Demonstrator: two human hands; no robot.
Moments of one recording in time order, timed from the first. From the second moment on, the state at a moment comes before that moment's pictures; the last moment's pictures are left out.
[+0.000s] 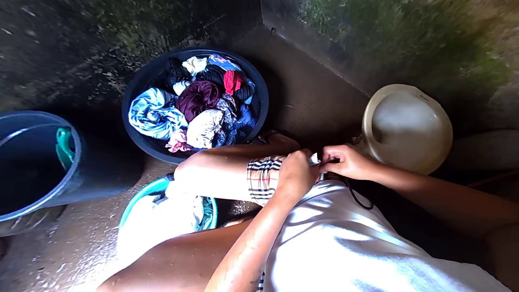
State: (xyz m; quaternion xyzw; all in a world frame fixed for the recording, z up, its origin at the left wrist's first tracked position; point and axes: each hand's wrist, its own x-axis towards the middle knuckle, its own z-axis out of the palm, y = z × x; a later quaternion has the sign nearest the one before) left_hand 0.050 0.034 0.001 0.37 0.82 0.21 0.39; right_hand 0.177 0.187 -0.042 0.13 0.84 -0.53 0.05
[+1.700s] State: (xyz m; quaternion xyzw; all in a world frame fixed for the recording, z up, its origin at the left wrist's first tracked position) left_hand 0.034 0.015 0.007 0.38 0.82 0.21 0.37; right_hand 0.179 0.222 -0.055 0.10 0.82 -0.53 0.18
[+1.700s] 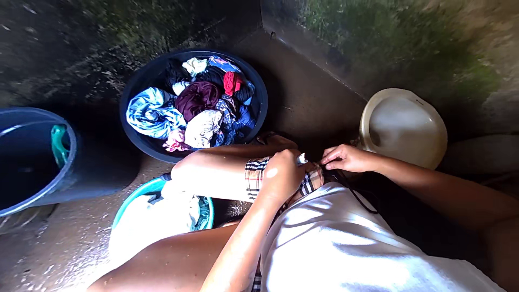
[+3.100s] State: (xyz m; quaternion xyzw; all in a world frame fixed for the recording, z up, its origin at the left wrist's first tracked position) left_hand 0.051 0.026 0.002 0.41 0.81 0.02 0.42; right_hand 0.172 0.213 -0.085 -0.23 0.93 -0.13 -0.25
